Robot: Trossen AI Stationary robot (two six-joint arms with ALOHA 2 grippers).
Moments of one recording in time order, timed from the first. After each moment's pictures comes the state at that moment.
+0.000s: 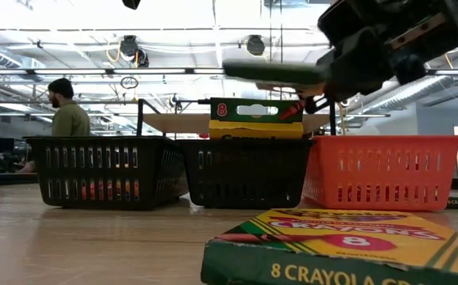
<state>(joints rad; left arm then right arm) -0.55 1.45 0.93 0.22 -0.64 -0.21 0.10 1.44 0.52 0.55 -0.49 0.01</state>
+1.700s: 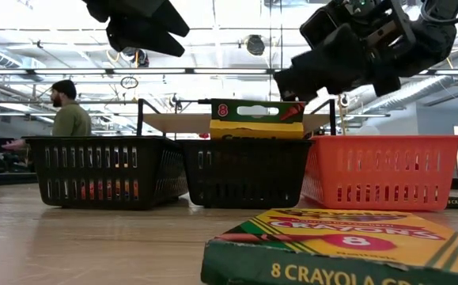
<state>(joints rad) -0.47 1.45 0.94 -0.13 -0.57 -0.43 -0.03 1.52 0.52 0.80 -0.59 0.07</state>
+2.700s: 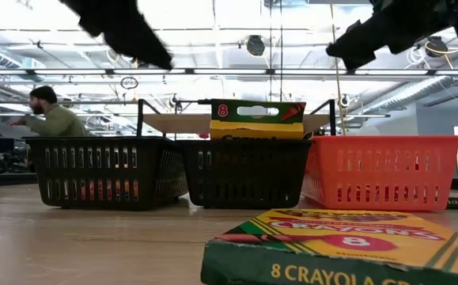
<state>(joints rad) -0.46 1.45 0.94 -0.27 -0.58 -0.31 0.23 0.96 0.50 0.12 0.01 0.02</state>
